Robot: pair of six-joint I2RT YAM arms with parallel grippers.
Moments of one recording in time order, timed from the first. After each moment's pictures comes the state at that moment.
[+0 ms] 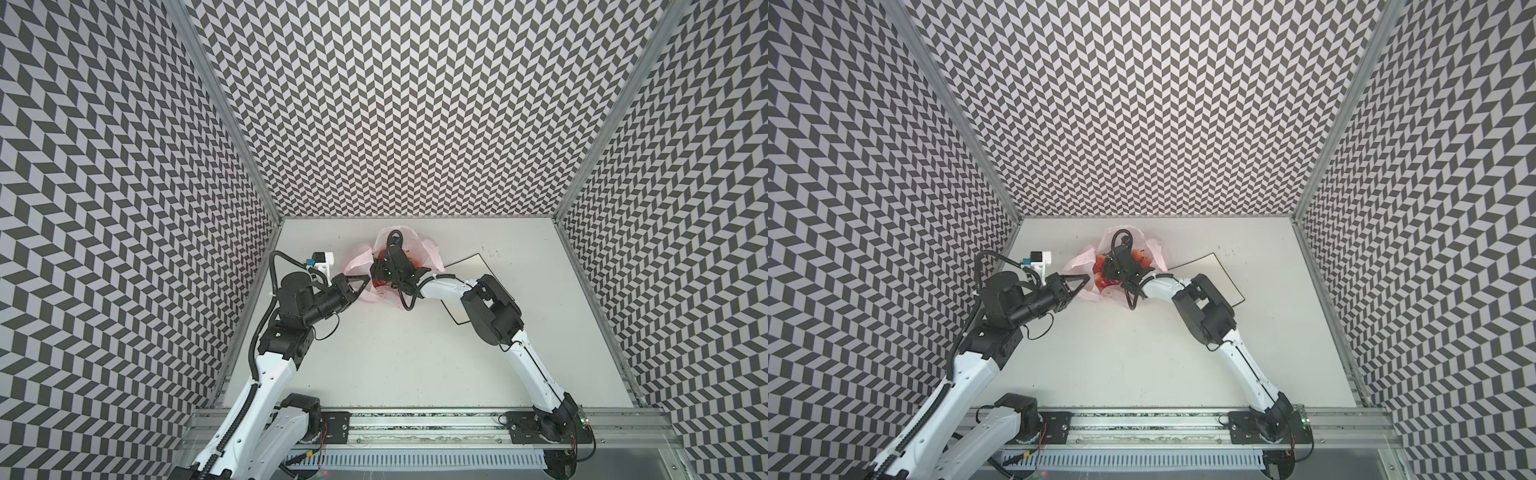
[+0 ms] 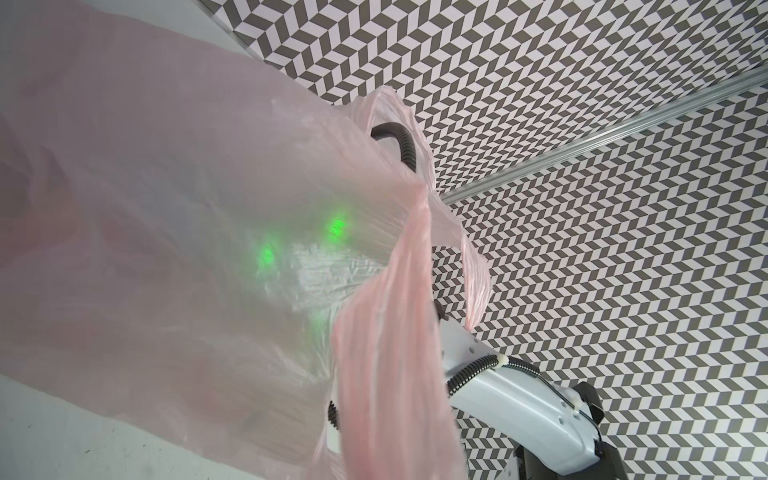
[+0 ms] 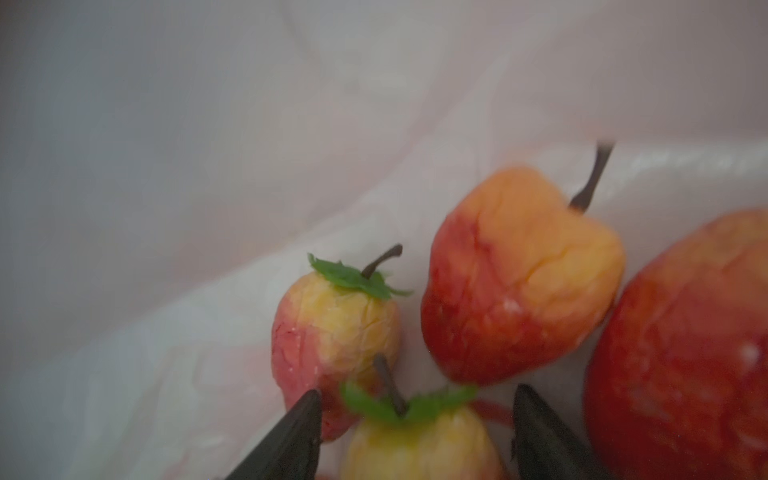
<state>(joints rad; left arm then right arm) -0.19 0.83 0.66 -0.07 0.62 -0.99 0.78 2.48 1.87 0.01 0.13 0.77</state>
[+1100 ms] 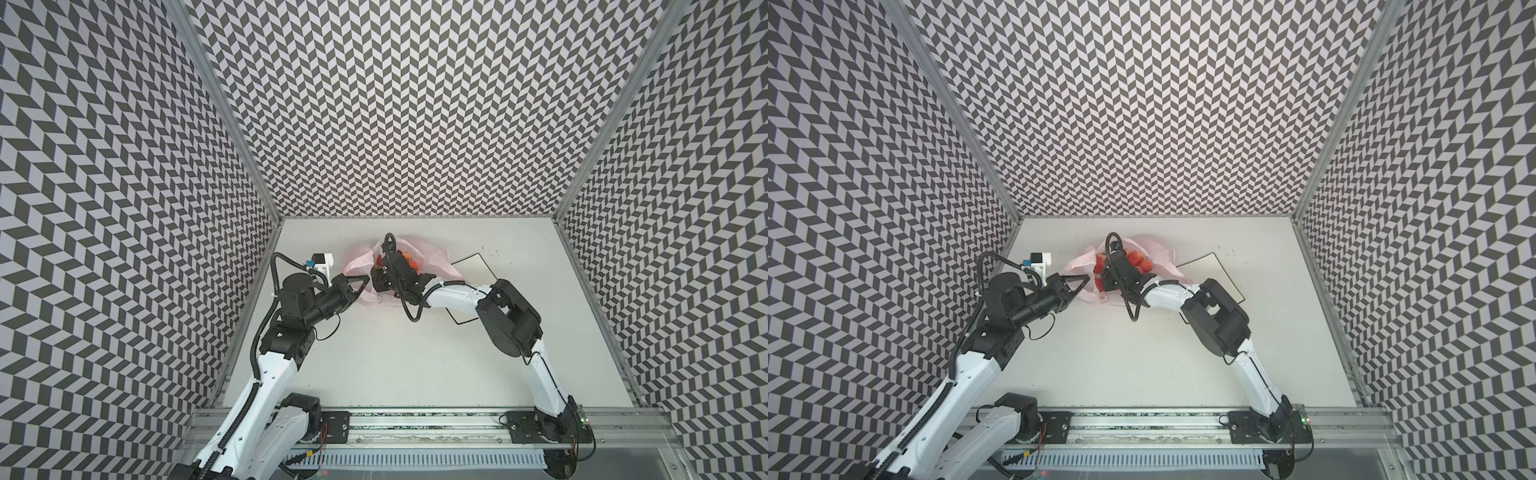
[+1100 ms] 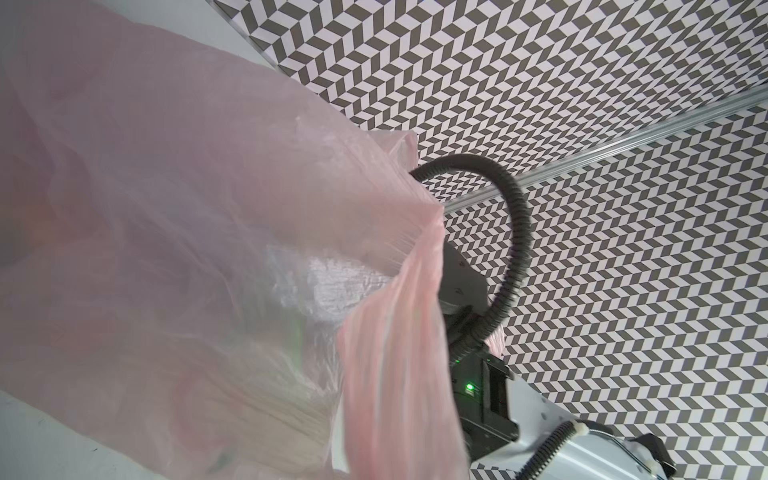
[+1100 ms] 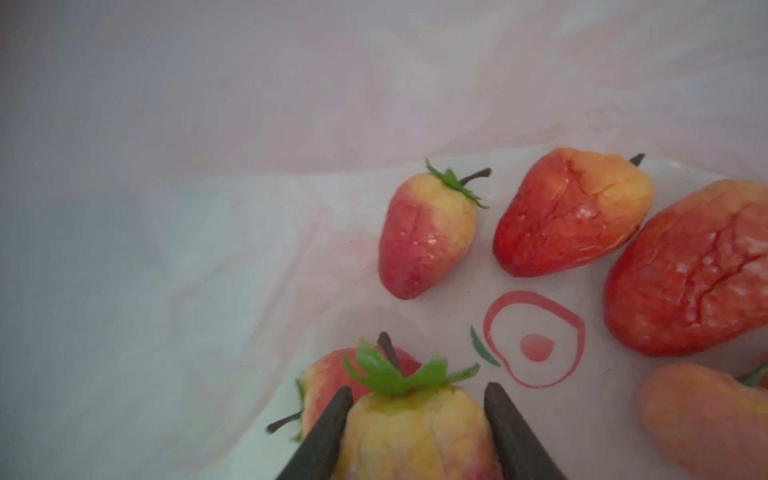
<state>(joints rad) -0.20 0.84 0.64 -0.05 0.58 -1.01 0.84 2.21 1.59 0.05 0.07 0.50</state>
